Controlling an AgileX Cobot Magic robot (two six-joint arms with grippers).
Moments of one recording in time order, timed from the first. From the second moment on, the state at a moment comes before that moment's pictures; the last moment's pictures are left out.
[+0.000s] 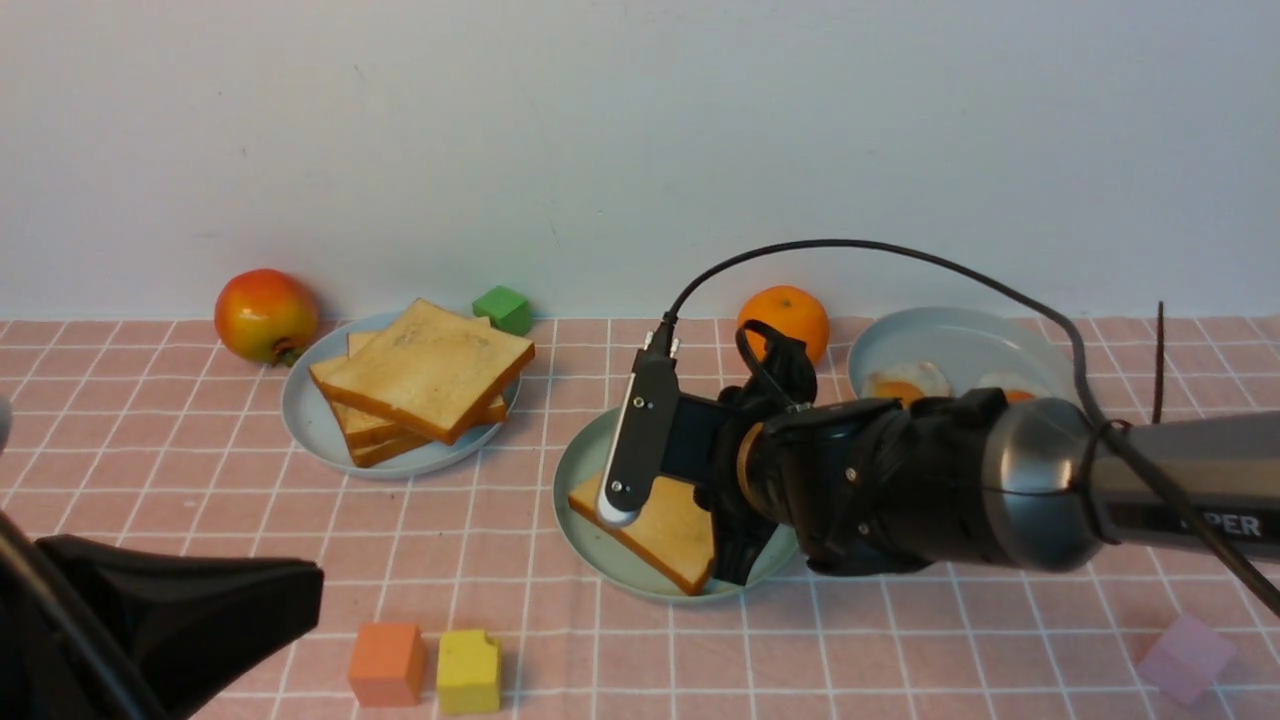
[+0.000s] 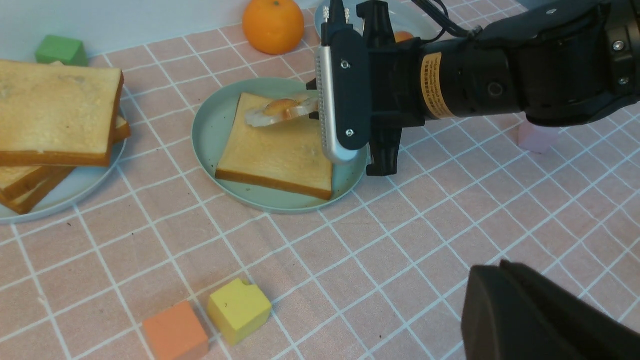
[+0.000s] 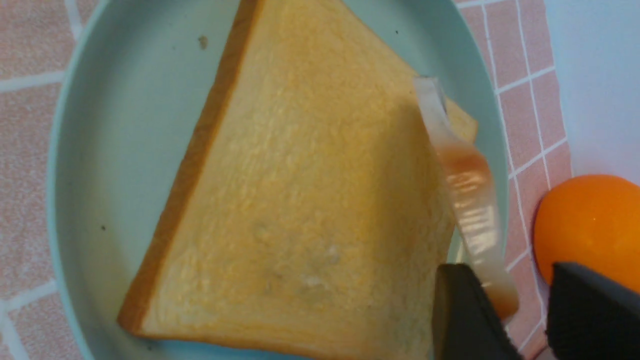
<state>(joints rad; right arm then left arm) 0.72 1.93 -1.17 -1.24 0.36 0.41 -0.69 0.62 -0.68 -0.09 0.54 -0.20</state>
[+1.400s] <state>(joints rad) 0.86 0.91 -1.17 -0.33 1.26 0.37 -0.33 1.73 -1.47 -0.25 0.93 0.03</state>
